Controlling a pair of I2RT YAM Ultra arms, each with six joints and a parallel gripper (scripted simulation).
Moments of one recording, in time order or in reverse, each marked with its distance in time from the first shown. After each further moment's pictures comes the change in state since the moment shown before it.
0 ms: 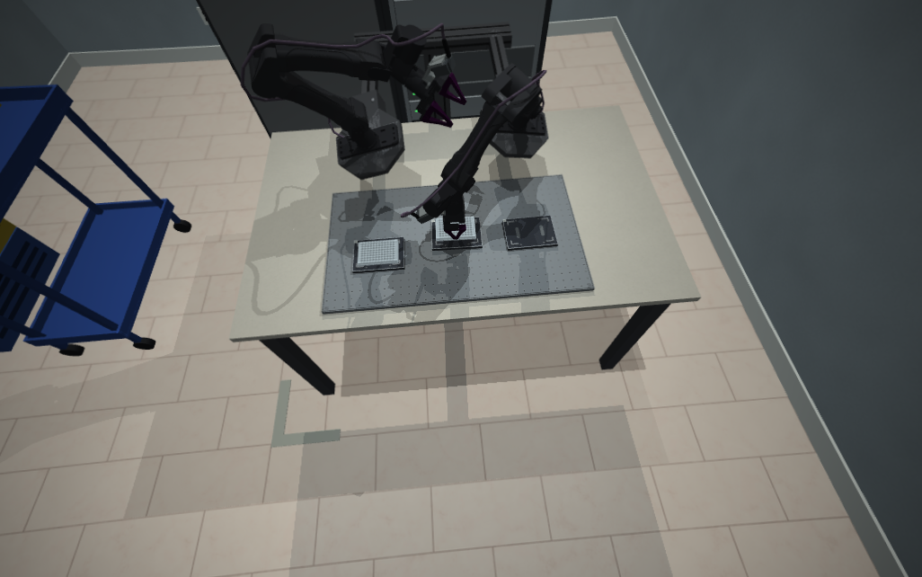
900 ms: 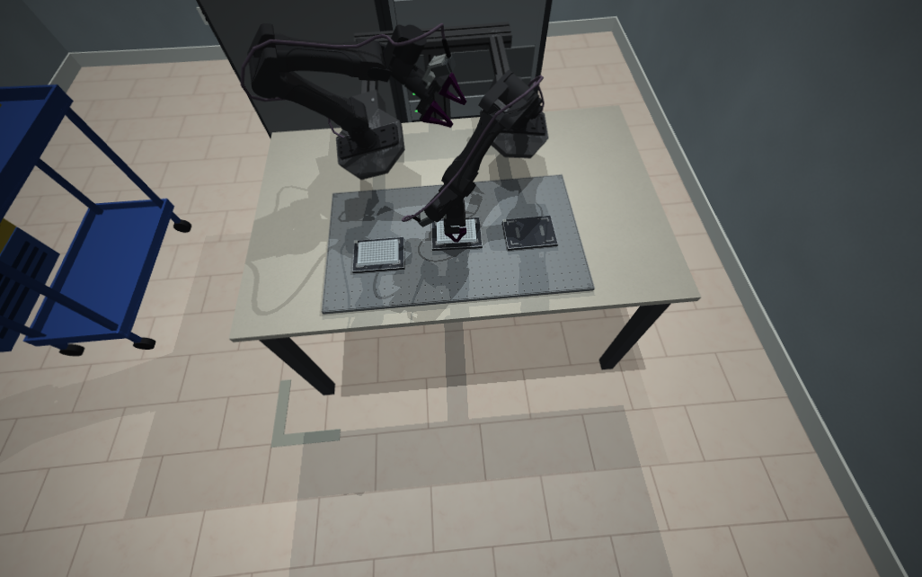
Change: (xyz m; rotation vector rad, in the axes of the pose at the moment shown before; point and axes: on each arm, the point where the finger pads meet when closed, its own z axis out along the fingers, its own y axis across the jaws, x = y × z) left arm 0.002 -0.003 0.018 0.008 0.006 0.006; right arm 0.000 0.000 0.000 0.000 0.000 0.000
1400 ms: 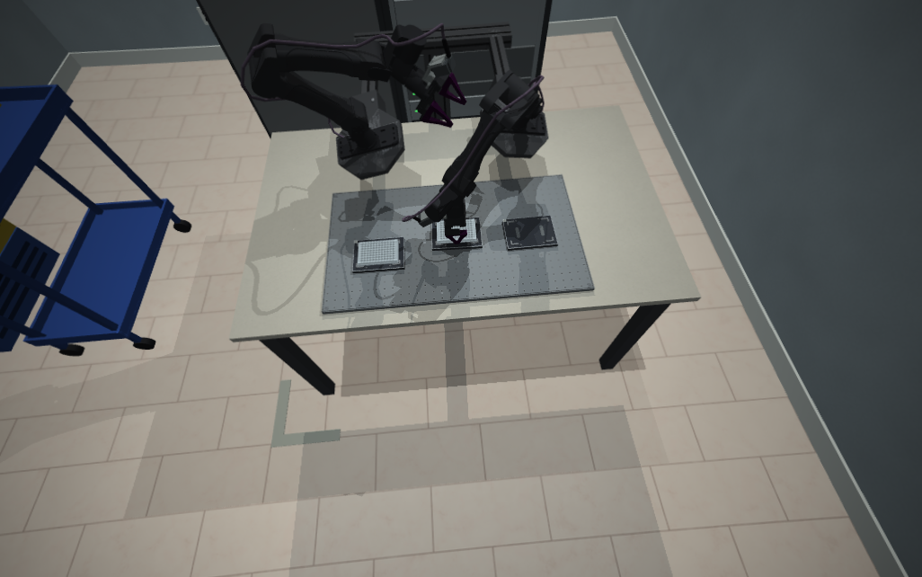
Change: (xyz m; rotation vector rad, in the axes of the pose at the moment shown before) left arm 0.002 0.002 0.000 -0.005 0.003 0.004; right arm 0.000 0.000 0.000 0.000 0.000 0.000
